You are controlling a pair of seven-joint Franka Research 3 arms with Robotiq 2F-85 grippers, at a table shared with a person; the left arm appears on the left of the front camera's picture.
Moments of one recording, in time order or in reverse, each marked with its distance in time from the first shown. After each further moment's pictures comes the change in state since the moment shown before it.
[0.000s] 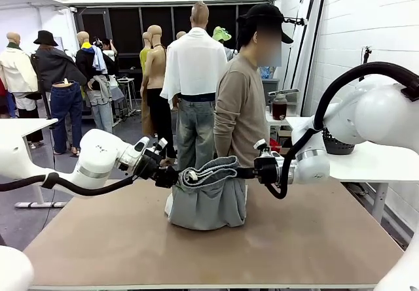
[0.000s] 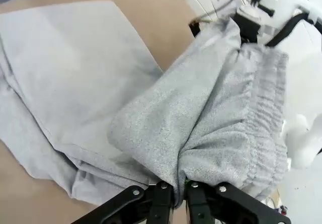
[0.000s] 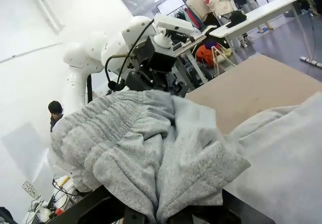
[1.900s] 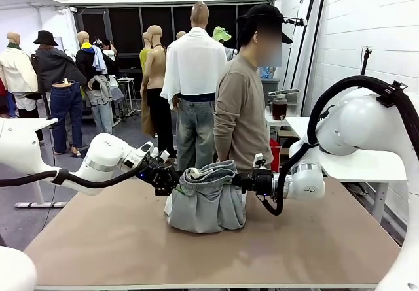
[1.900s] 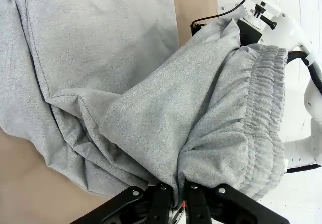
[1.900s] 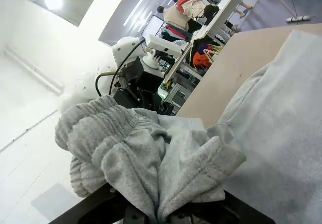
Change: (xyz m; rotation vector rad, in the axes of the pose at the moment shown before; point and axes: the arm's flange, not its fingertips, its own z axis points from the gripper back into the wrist) left arm 0.013 0.043 -0.018 -0.096 0.191 0.447; right arm -0.039 -0.045 -0.003 -0.034 -0.138 -0.397
